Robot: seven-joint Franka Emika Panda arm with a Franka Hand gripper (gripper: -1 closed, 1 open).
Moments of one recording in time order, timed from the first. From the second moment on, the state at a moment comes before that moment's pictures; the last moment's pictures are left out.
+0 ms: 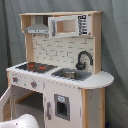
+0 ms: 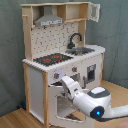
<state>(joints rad) -0.81 -1.39 1.69 -1.62 -0.23 2.19 0.66</state>
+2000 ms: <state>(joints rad) -0.67 -1.09 1.59 -1.72 -0.21 1.93 0.18</state>
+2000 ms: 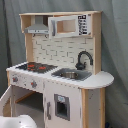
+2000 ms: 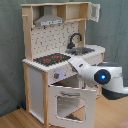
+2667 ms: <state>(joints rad) -0.58 -0.99 1.57 -1.81 -0.21 1.83 0.08</state>
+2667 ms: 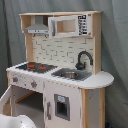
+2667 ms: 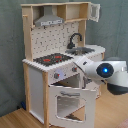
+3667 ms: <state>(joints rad) -0.46 -0.80 1.48 -1.95 -0.21 1.73 -0.11</state>
